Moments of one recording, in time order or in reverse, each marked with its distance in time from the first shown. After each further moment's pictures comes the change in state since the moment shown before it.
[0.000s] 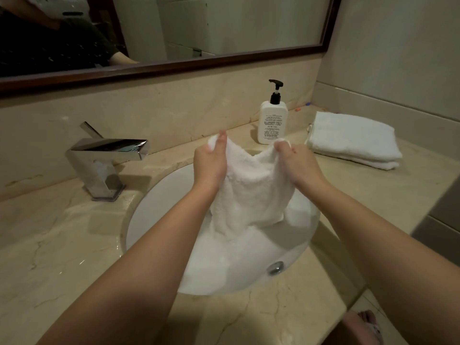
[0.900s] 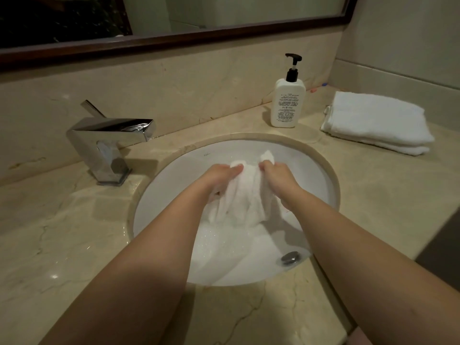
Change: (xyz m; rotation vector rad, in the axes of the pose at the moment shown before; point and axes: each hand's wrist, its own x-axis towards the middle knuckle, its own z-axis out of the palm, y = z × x) left_hand 0.024 -0.082 -0.013 0.245 -0.454 -0.480; right_hand 0.003 0.053 0.089 0.207 -0.226 0.337
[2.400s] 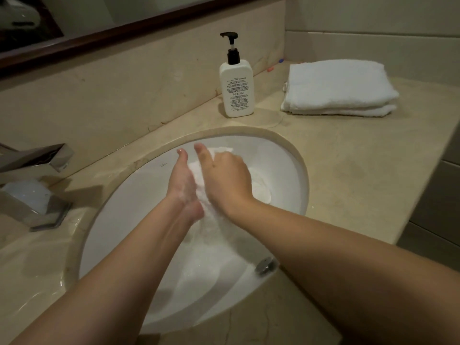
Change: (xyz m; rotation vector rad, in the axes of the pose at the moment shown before) left_hand -0.020 0.022 0.044 -0.654 0.007 -0.106; right_hand -0.030 -0.016 0.018 -0.228 0.228 -0.443
